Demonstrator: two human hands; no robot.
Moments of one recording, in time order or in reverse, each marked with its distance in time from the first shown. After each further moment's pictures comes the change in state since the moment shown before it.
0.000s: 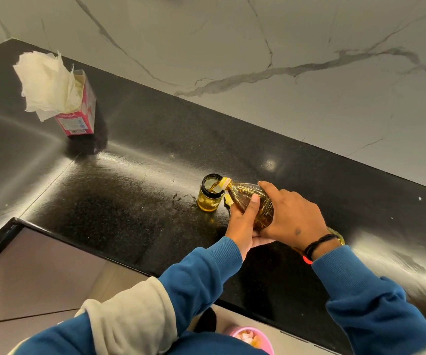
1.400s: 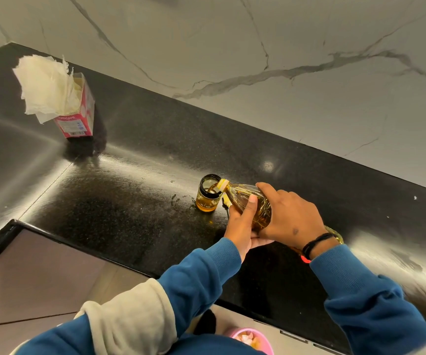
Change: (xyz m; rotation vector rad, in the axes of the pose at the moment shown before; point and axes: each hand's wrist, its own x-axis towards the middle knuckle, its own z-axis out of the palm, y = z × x) left_hand -0.004 -0.003 -0.001 0.005 -0.009 0.007; right_hand -0.004 -0.002 -0.002 -0.015 0.003 -0.006
